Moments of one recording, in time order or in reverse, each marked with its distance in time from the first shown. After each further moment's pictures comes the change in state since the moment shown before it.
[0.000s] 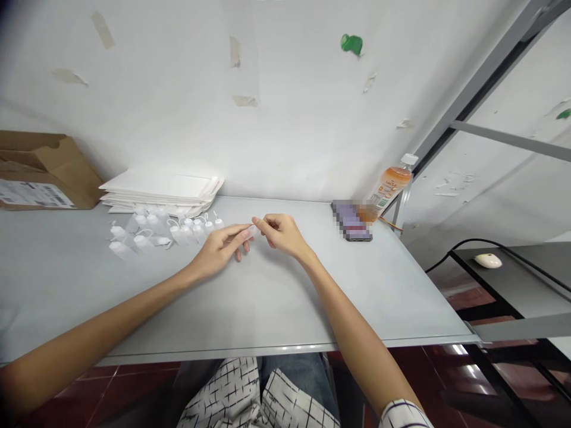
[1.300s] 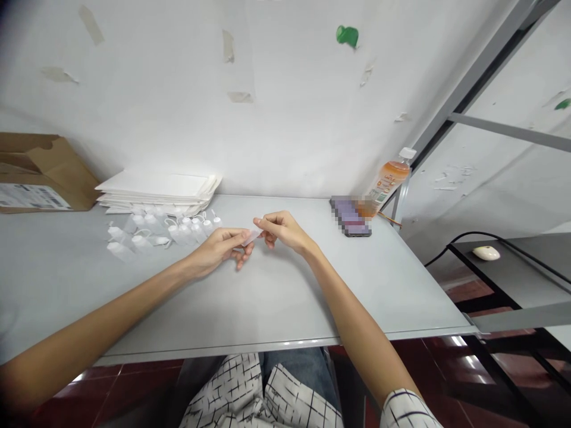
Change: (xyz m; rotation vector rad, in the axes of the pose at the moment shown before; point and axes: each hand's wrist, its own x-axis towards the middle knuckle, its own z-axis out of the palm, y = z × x) left_hand 0.003 0.005 -0.005 -0.406 -0.283 -0.217; right_hand 0.001 0.002 -0.011 0.262 -0.198 0.074
